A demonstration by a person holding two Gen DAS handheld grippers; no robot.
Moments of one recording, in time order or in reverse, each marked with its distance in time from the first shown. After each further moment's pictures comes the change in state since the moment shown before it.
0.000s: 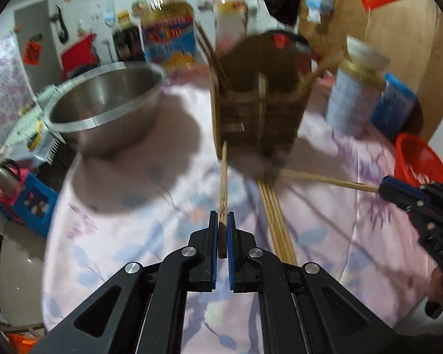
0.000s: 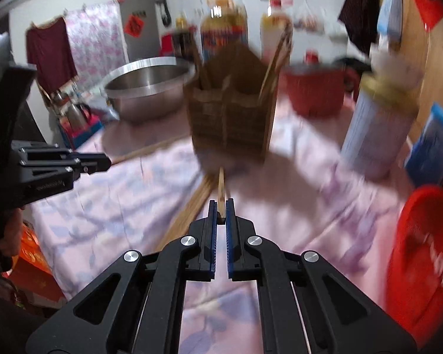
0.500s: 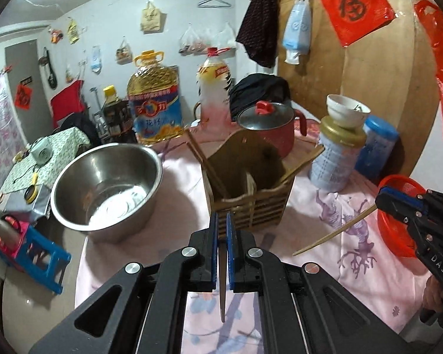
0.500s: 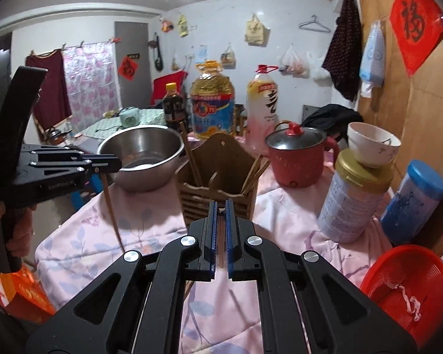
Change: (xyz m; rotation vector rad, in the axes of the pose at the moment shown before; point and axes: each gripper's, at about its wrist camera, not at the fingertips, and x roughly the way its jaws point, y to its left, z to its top) left arm -0.047 0.006 0.085 0.107 -0.184 -0.076; right arm -0.034 0.007 0.062 0.045 -0.167 -0.092
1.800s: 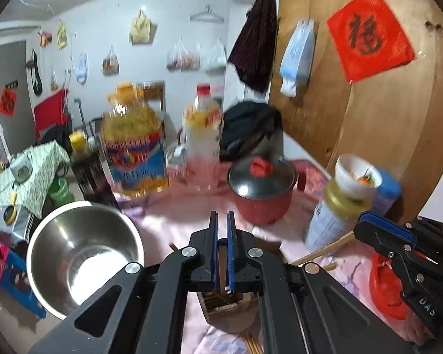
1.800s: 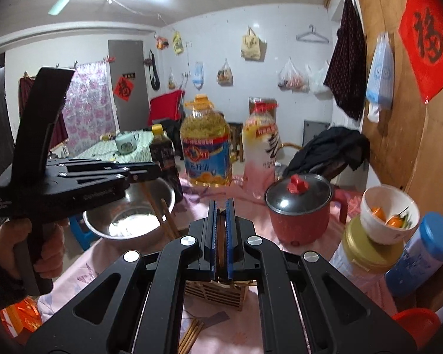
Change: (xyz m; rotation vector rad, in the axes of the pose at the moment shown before) left arm 0.079 0.013 0.125 -0.035 -0.054 -0.084; right arm 0.076 -0.024 0.107 0.013 -0.018 0.041
